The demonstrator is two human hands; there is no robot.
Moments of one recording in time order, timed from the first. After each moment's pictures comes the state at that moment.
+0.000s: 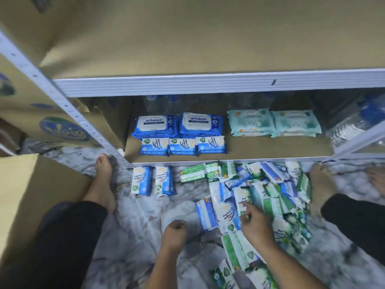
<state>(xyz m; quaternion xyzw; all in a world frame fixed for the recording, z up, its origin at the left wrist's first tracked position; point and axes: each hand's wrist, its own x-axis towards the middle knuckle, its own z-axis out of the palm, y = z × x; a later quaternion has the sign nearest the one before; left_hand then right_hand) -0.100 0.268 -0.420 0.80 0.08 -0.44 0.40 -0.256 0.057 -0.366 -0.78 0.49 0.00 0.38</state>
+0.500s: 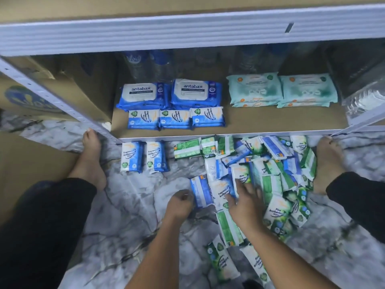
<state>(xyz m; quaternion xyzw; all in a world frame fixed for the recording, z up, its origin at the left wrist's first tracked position) -0.103 0.219 -0.418 0.81 0.04 -0.45 0.38 -0.255 0.067 -0.410 -0.88 0.44 0.00 0.15</state>
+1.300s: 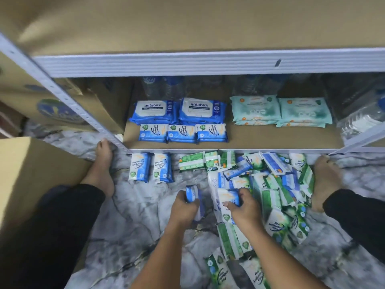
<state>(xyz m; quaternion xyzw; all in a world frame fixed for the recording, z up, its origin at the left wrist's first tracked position) -0.101 0.202 -0.359 0.80 0.04 -0.42 0.43 -0.231 0.062 -0.349 -0.69 0.52 -0.01 0.50</state>
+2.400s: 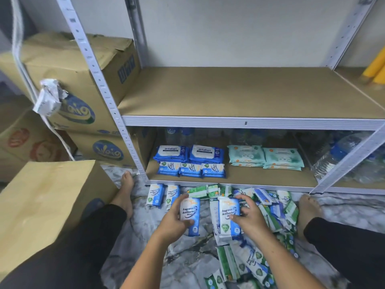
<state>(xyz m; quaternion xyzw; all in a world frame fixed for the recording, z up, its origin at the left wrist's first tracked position) -0.118 0.282 -0.209 0.77 -0.15 -0.39 0.49 -0.264 0.074 -0.207 -0.67 0.43 -0.05 0.60</state>
